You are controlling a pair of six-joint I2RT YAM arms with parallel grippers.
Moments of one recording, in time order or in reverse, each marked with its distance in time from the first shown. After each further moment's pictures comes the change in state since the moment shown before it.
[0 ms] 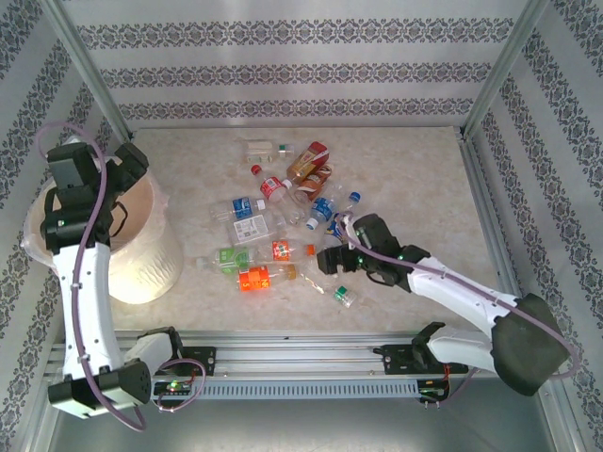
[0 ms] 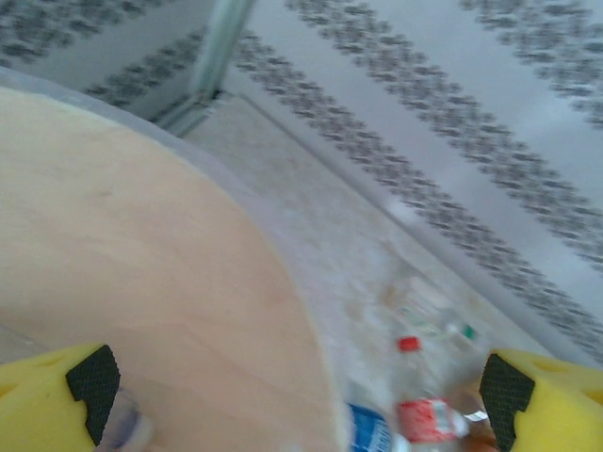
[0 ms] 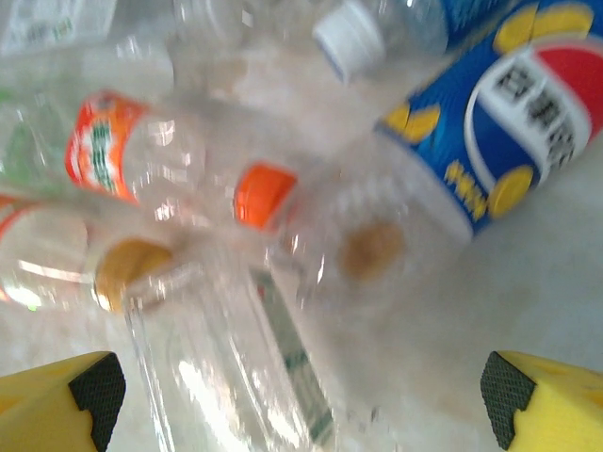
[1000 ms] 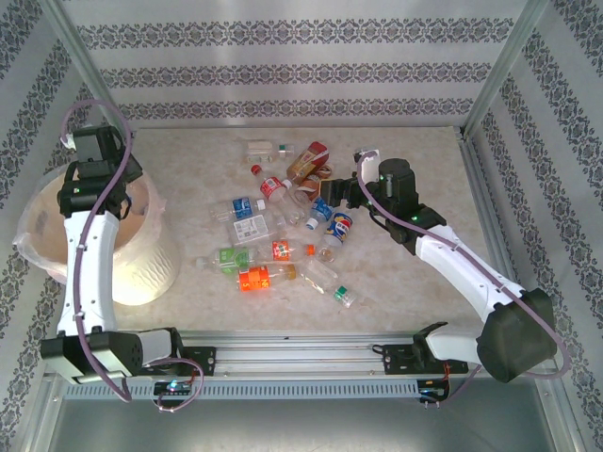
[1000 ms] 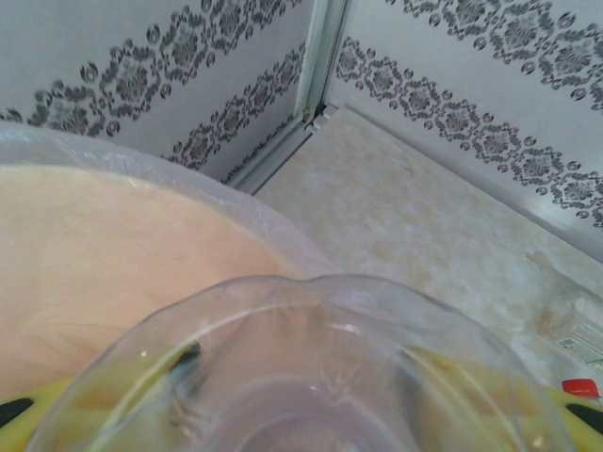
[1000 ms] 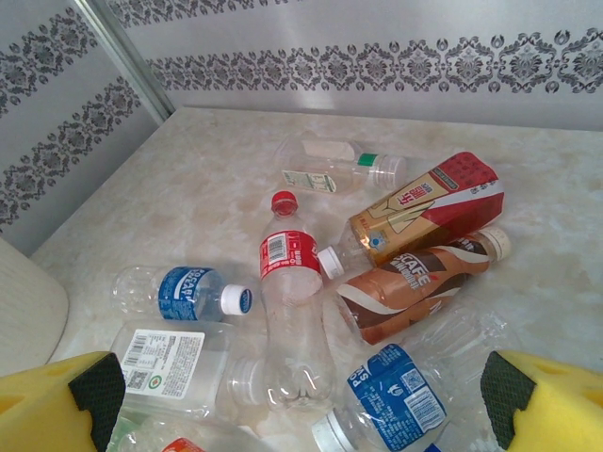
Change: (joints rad) left arm -0.079 0.190 0.058 -0.027 -0.350 0.130; right arm -0.245 0.114 0.341 0.244 -0.100 -0.112
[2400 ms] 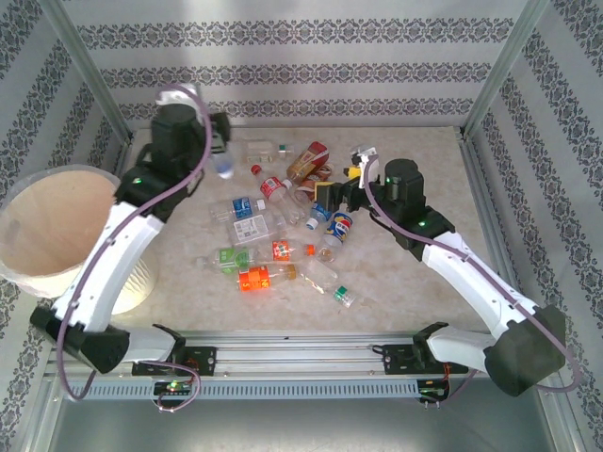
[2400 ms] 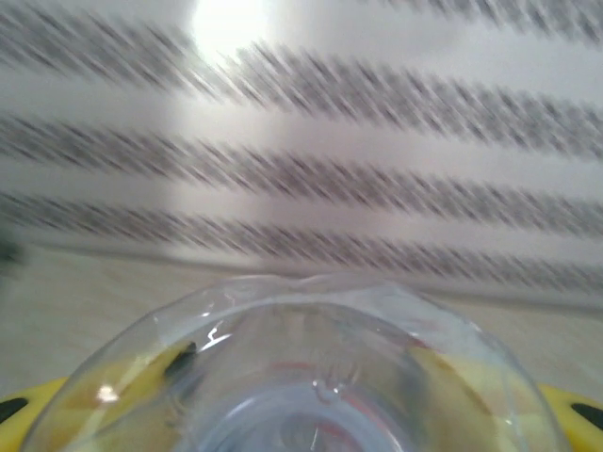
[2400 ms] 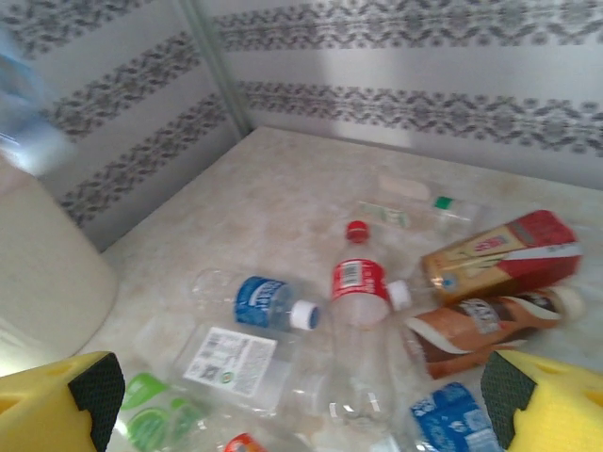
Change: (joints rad) left arm -0.596 0.065 0.185 0.272 -0.173 0.147; right arm 0.027 -0.078 0.016 -0.003 -0.108 -0.053
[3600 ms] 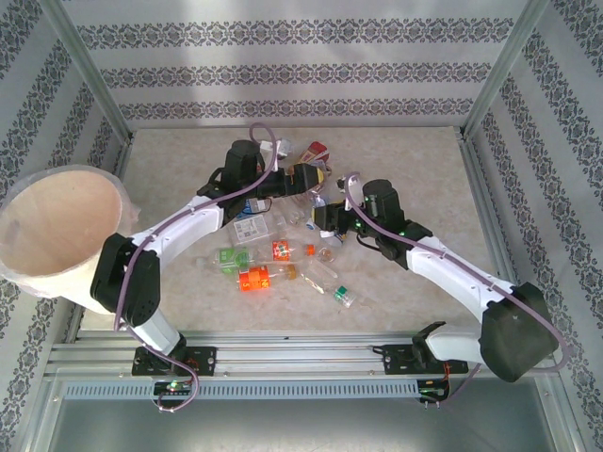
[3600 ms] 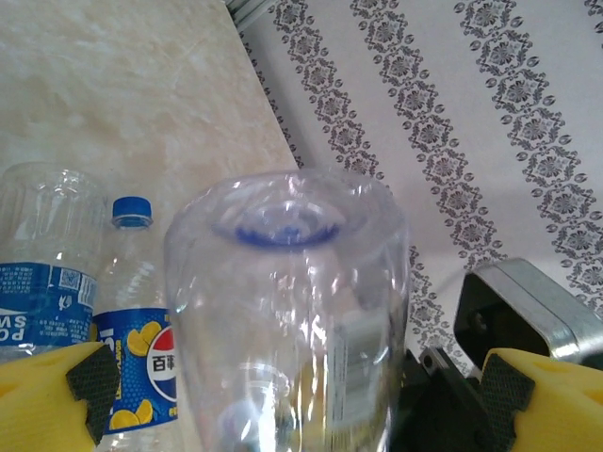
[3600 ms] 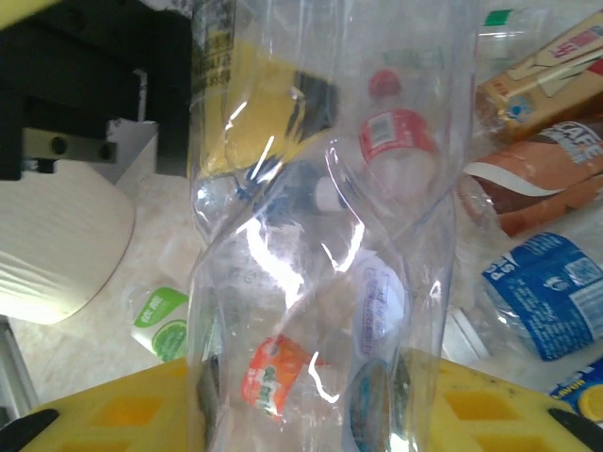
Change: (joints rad) left arm -0.081 0.343 -0.398 0.623 1.075 -0.477; right arm 0.080 0.085 -0.154 0.058 -0.046 0.158
